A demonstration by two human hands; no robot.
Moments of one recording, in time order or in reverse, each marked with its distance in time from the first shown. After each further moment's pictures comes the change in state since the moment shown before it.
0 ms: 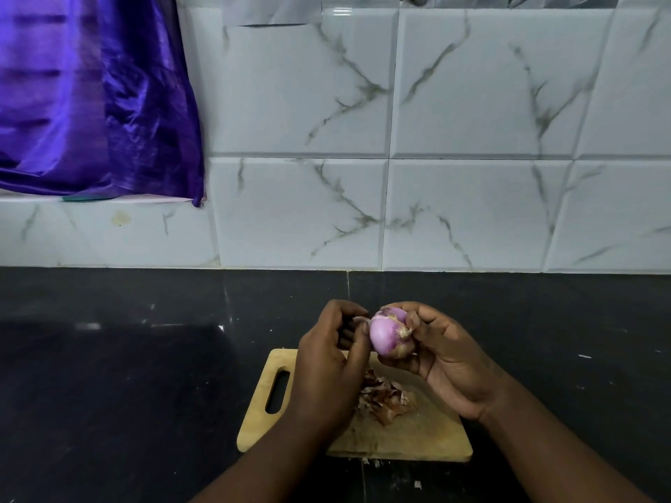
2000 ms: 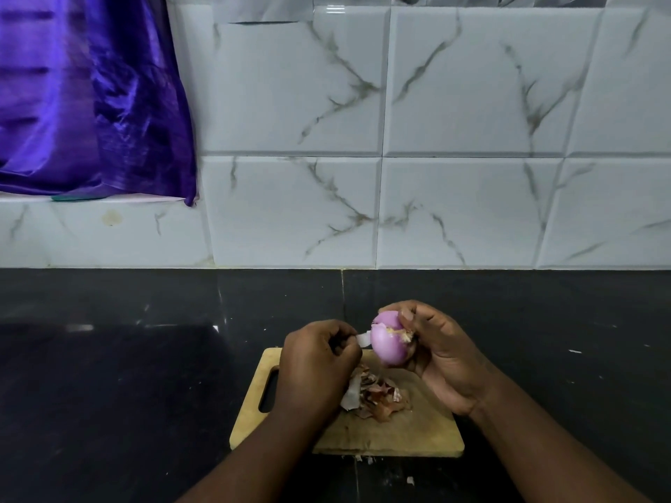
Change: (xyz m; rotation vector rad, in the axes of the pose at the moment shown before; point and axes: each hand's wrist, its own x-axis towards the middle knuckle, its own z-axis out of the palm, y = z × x) left_hand 0.006 -0.014 -0.004 0.357 -0.055 -0.127; right_hand -0.001 0.000 0.001 -0.088 0.051 -0.043
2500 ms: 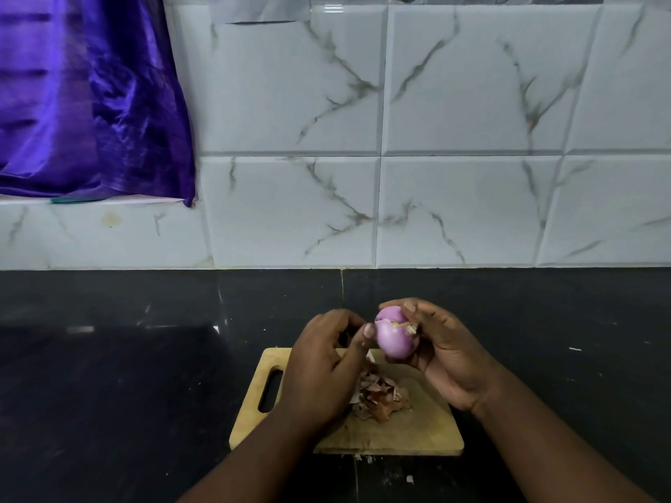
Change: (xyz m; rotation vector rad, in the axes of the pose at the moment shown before) left_hand -0.004 0.003 0.000 -0.142 -0.037 0.183; right_hand 0.004 0.001 -0.008 0.022 0.058 -0.012
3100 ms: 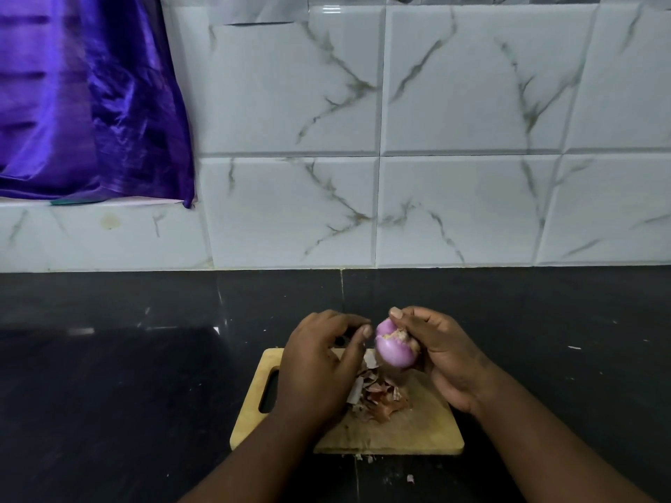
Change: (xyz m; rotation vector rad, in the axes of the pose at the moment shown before) left_hand 0.002 -0.003 -0.001 0.136 0.067 0.060; right_hand 0.001 0.005 -0.002 -0.180 0.088 0.071
